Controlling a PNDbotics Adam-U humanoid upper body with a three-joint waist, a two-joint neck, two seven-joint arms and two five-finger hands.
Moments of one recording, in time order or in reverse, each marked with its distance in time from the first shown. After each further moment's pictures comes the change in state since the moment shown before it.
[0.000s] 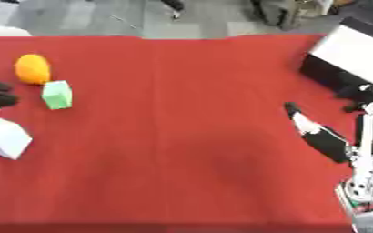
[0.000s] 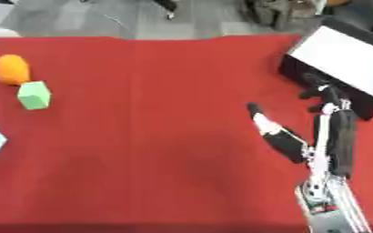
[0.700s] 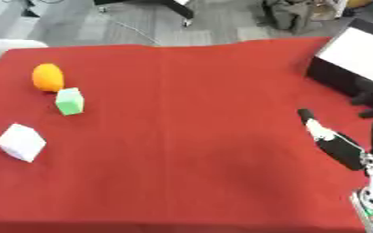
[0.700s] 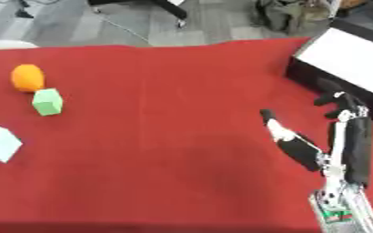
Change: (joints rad) left arm -0.002 0.674 -0.253 0.473 -0.814 -0.590 0.197; right arm 0.012 -0.029 0.001 0.001 0.009 -0.003 0.000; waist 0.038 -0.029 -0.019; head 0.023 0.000
